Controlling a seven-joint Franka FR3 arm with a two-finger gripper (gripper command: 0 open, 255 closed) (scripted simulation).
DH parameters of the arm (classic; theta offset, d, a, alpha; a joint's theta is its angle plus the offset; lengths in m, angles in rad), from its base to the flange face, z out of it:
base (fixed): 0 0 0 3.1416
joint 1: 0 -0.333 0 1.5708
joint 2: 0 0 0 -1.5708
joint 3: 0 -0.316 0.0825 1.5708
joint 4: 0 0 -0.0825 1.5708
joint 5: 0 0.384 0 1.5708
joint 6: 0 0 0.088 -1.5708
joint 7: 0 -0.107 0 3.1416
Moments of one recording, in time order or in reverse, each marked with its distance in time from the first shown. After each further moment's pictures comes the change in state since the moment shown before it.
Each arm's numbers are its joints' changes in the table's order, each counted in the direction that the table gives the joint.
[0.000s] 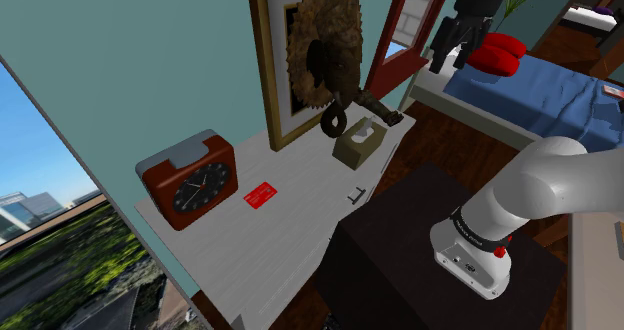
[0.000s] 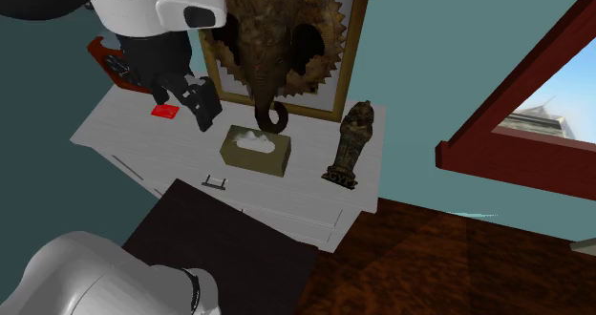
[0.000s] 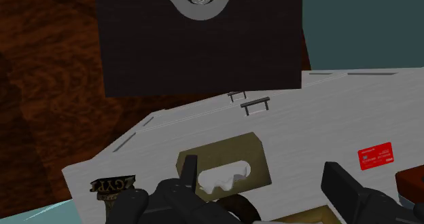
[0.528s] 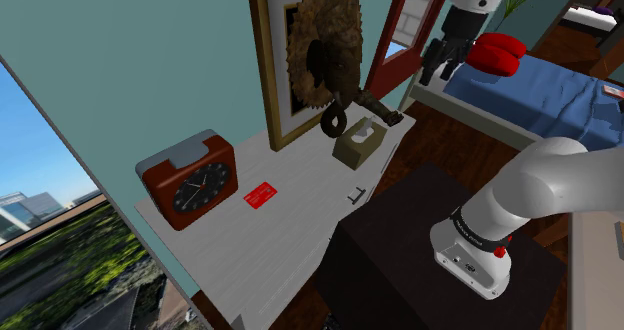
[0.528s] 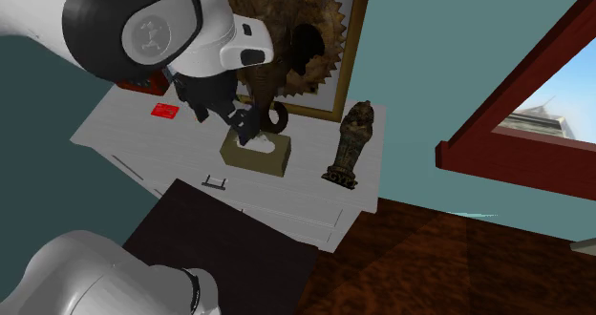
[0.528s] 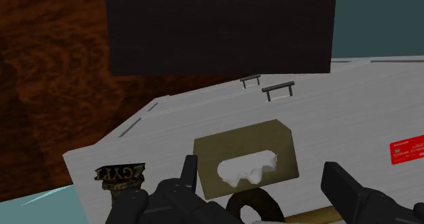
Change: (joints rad) arm 0.021 0.024 0.075 0.135 -0.059 0.197 0.113
